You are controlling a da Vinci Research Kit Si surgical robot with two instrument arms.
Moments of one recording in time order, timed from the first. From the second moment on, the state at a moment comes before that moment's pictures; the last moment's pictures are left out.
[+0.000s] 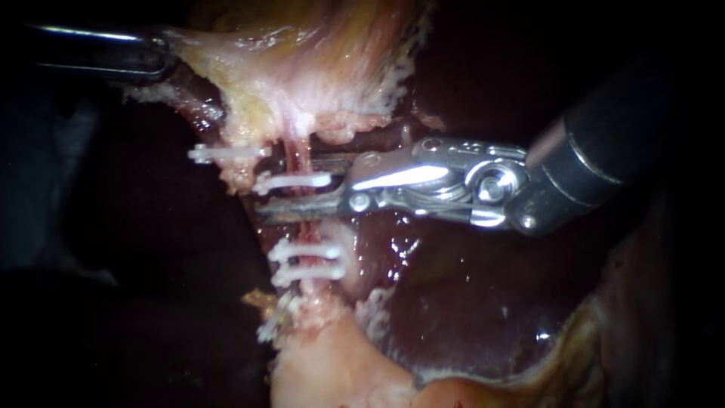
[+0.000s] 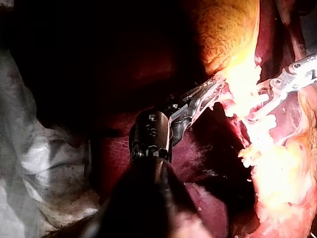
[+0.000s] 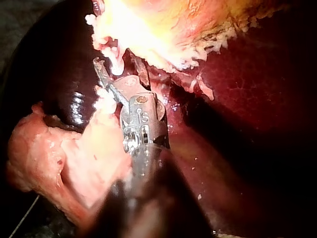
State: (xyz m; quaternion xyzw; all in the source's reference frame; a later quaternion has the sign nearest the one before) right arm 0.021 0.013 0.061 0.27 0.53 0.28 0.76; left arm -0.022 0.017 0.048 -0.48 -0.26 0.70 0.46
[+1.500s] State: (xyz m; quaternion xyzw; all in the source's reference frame) right arm 0.004 0.010 0.059 0.19 0.58 0.10 0.79; left arm -0.027 0.016 0.052 -0.48 -0.25 0.70 0.46
